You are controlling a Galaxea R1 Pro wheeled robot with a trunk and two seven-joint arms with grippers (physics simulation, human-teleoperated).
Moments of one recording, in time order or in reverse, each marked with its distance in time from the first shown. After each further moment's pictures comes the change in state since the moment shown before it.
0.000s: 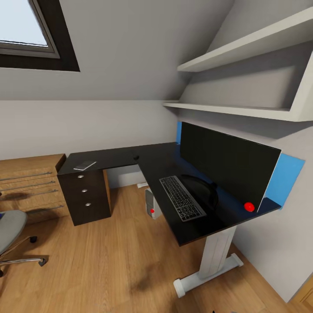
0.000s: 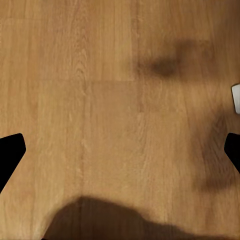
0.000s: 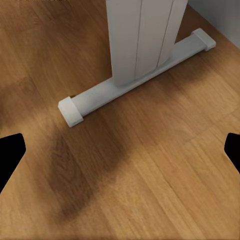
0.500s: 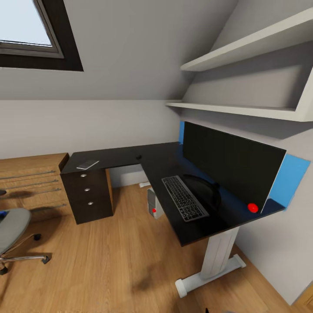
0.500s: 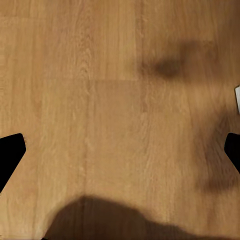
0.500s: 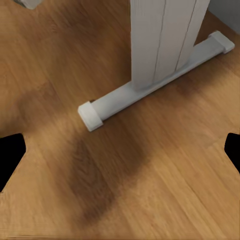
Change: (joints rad) left arm 0.000 0.000 -0.001 0.000 0.000 -0.001 0.000; right arm 0.000 0.045 -0.004 -0.003 -0.008 -0.032 -0.004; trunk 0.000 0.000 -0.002
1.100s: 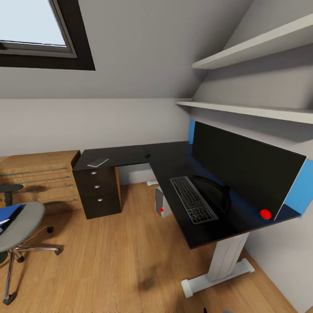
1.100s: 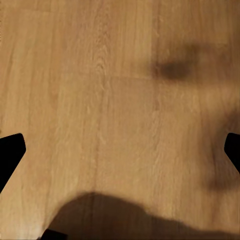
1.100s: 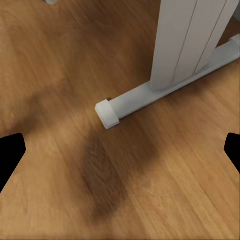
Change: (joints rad) left arm 0.000 0.000 0.000 0.000 0.000 0.001 0.000; right arm 0.000 0.010 0.000 -0.001 0.003 -0.005 -0.001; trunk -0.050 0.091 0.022
